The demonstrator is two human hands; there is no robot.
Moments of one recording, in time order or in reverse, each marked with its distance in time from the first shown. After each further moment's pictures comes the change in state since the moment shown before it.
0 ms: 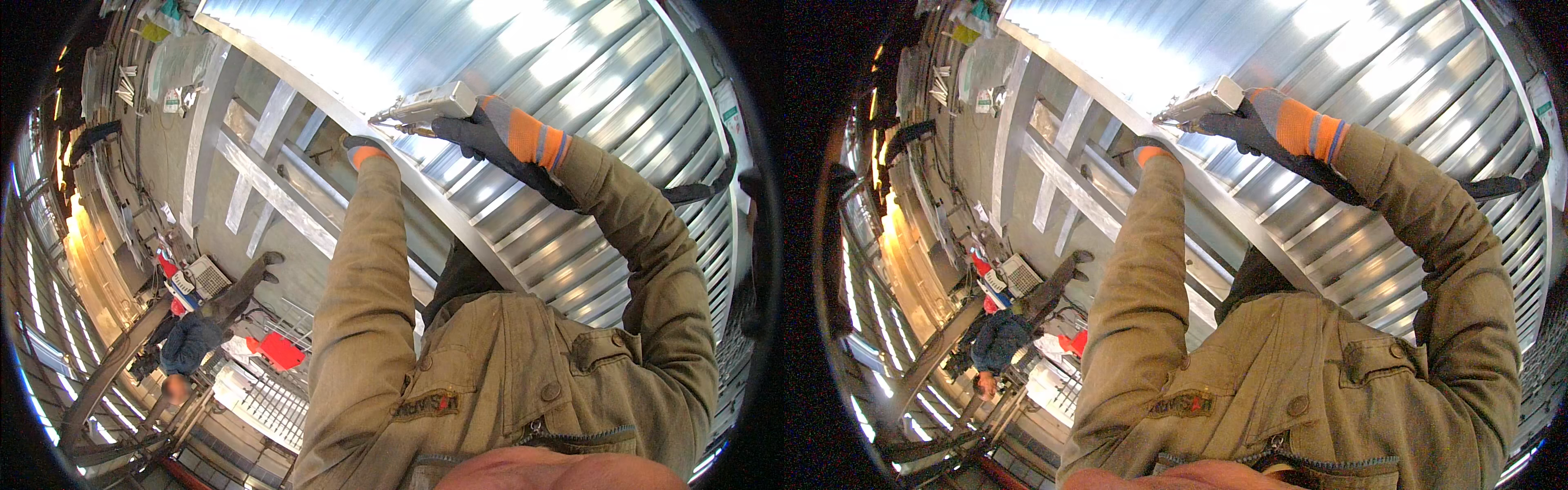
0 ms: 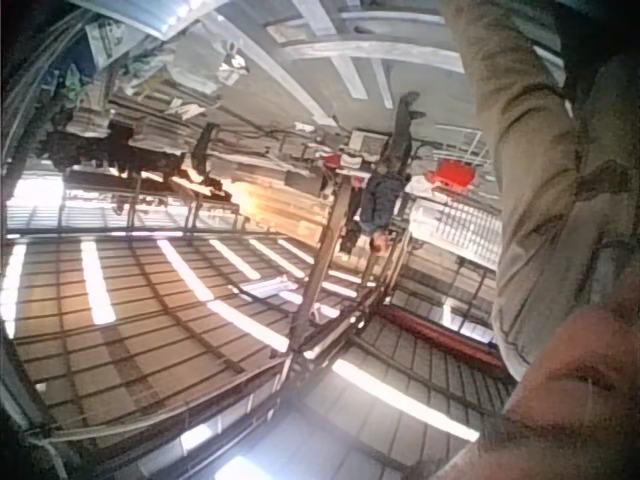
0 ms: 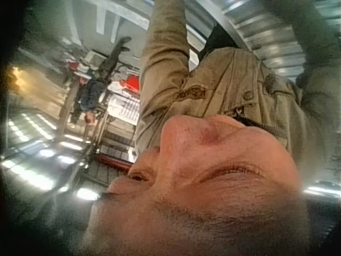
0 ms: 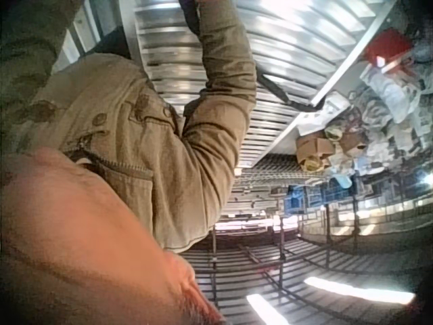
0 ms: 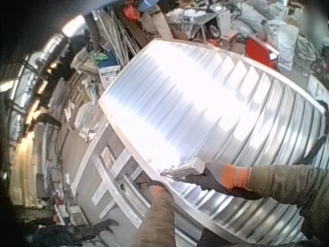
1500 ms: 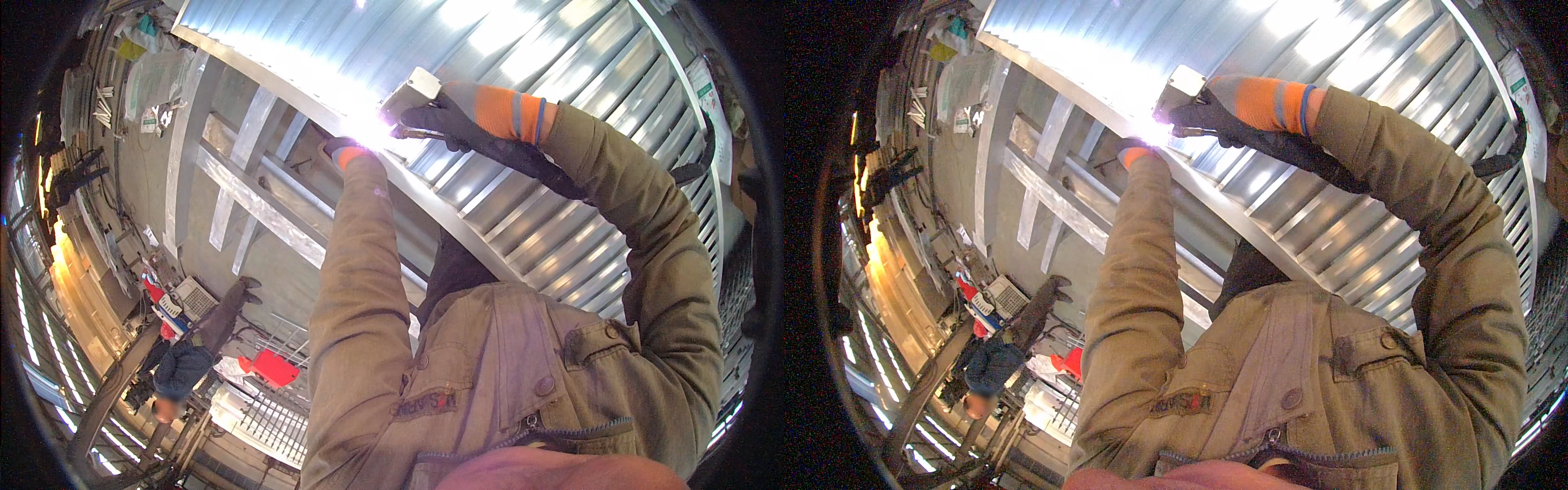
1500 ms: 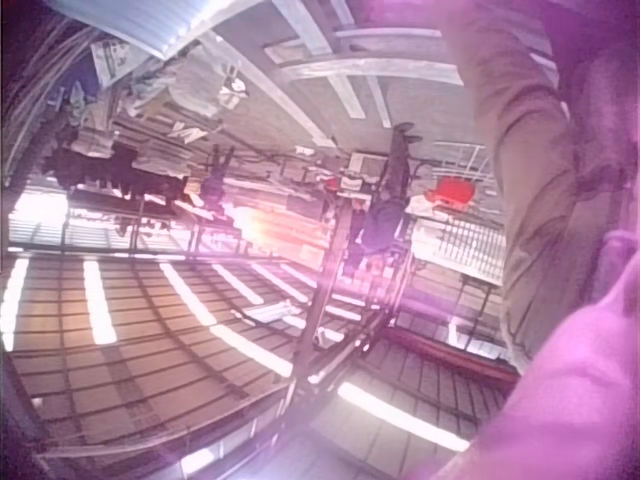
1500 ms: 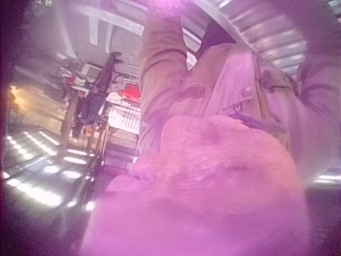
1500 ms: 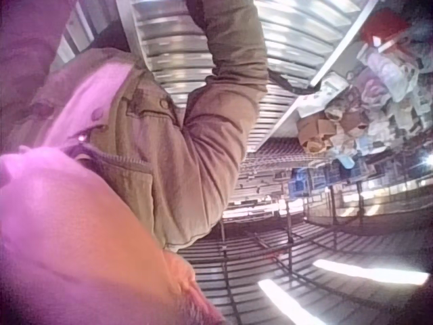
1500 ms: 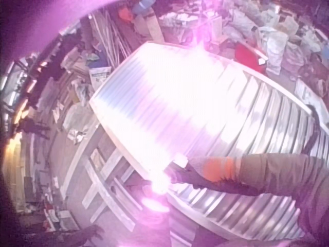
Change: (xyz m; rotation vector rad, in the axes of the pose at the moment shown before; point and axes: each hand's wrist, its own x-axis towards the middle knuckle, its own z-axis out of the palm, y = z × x) left_hand 0.060 -0.040 -0.025 0.291 -0.061 0.043; right_hand 0.008 -0.043 -0.001 -0.185 -0.146 0.240
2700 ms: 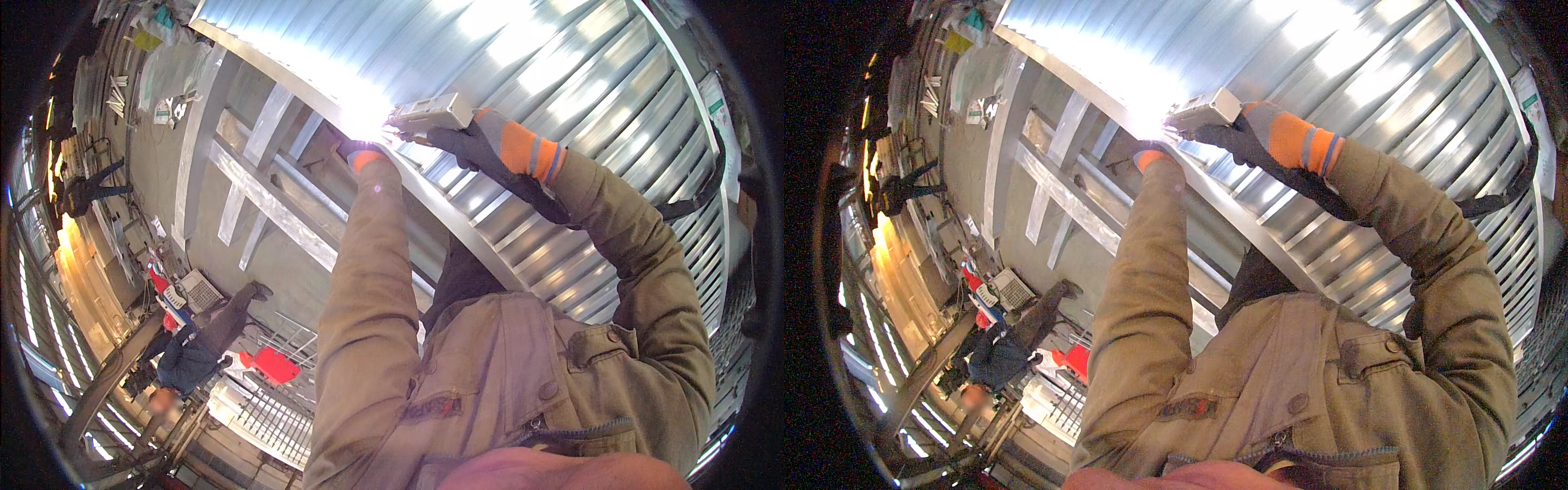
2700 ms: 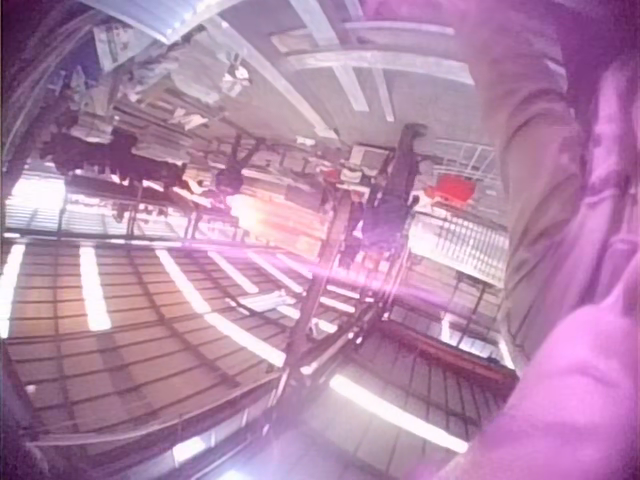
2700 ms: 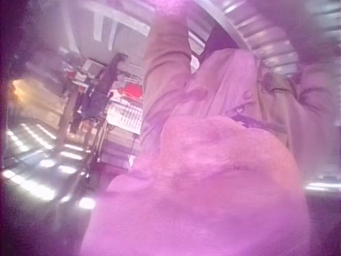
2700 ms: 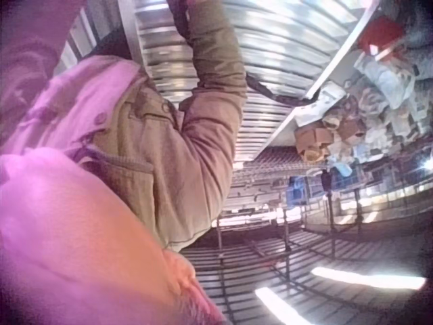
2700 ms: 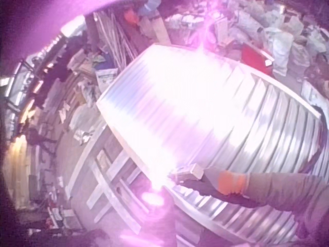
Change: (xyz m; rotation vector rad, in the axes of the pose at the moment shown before) left_hand -0.026 0.020 -0.004 -0.413 -0.153 -0.156; right_hand -0.008 0.021 0.027 0.030 0.166 -0.088
